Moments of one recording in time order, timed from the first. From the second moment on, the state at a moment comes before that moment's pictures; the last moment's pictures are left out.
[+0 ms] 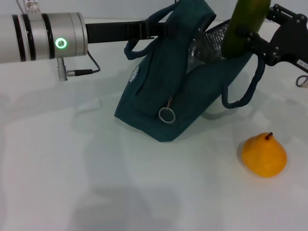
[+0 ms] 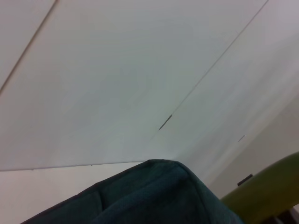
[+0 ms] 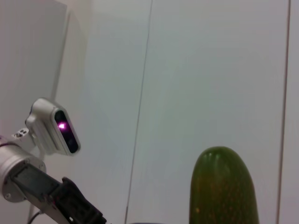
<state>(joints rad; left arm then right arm) -0.63 -2.08 0.98 0.84 1.74 1.33 -2.14 0.63 2.03 -0.88 -0.30 -1.25 -1.44 0.68</state>
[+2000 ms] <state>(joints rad) -0.61 -2.08 0.98 0.84 1.74 1.33 -2.14 0.54 1.99 -1.20 -0.68 -1.44 -1.22 1.49</state>
